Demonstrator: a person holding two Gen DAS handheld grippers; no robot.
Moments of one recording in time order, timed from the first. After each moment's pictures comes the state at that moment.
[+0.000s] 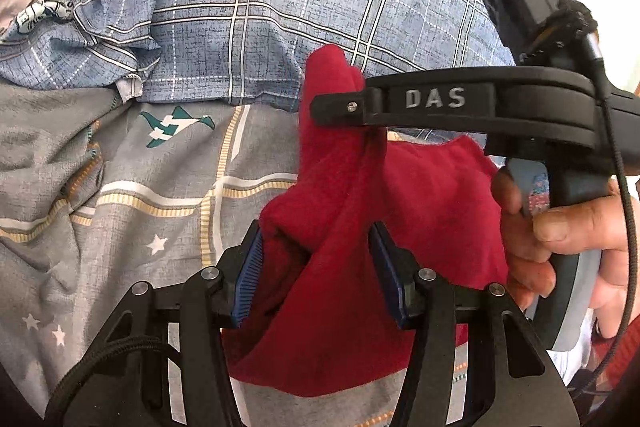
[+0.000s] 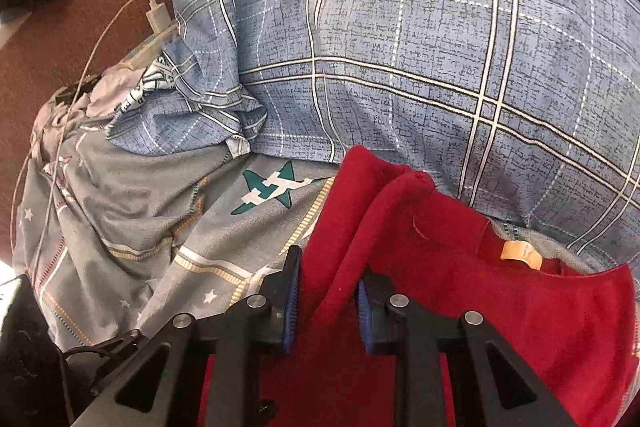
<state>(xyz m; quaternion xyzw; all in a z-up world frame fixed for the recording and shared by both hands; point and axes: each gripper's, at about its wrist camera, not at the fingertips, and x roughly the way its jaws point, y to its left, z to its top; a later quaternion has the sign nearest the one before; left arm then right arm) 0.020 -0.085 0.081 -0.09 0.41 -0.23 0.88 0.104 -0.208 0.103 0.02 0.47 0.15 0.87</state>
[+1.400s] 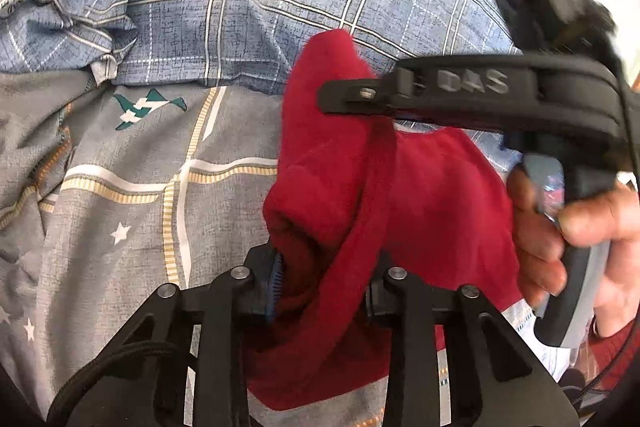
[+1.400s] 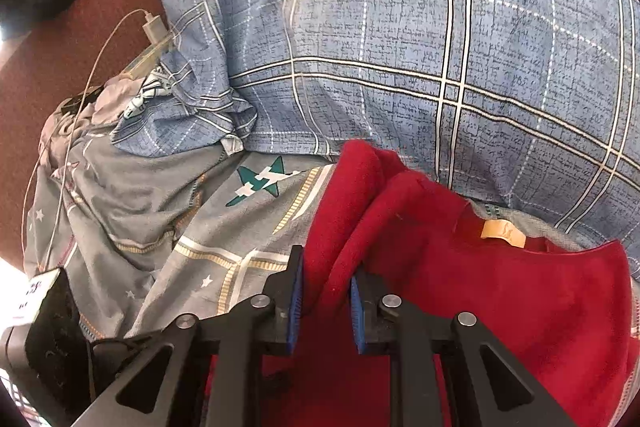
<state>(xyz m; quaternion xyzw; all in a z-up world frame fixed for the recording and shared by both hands) 0.026 -0.101 0.072 -0.09 0.43 -0.25 0.86 0.098 -0.236 0.104 0.05 0.47 0.16 0.87</state>
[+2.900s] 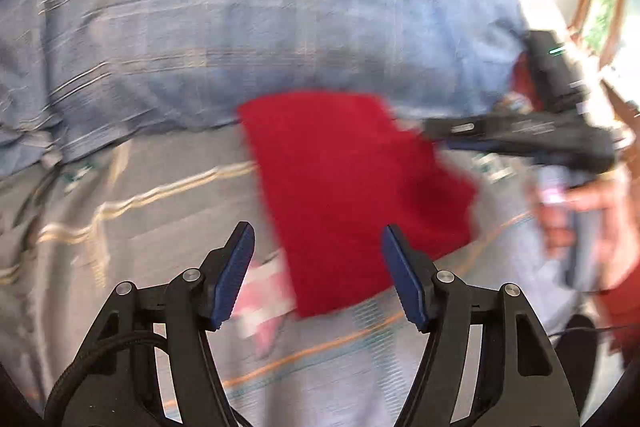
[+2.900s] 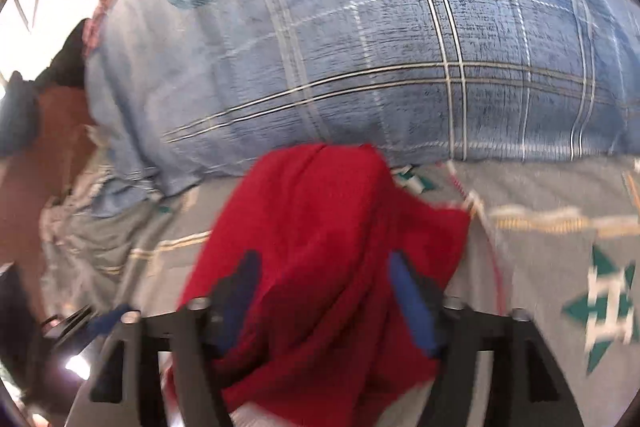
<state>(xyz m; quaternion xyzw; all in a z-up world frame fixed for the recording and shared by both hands) -0.052 -0.198 0.105 0.04 0.39 -0.30 0.87 -0.040 -0.456 0.123 0.19 0.42 0.05 0.88</state>
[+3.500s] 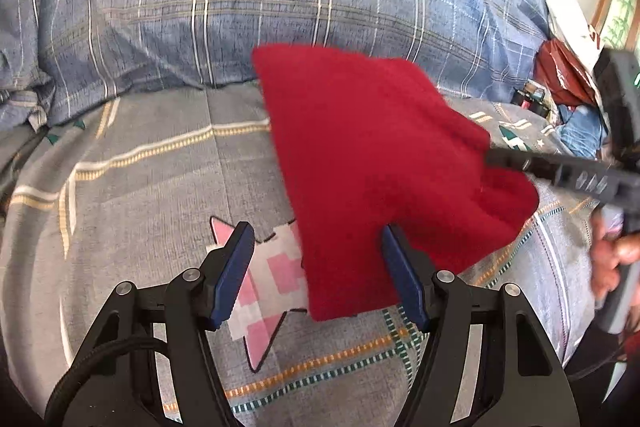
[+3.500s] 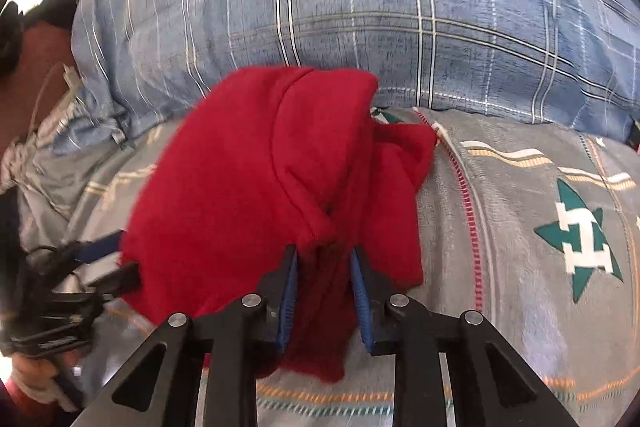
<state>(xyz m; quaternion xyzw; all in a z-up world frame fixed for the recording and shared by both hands) -0.040 -0.216 0.061 0.03 0.41 -0.30 0.86 -0.079 -0.431 0.098 0.10 0.46 -0.01 0.88</state>
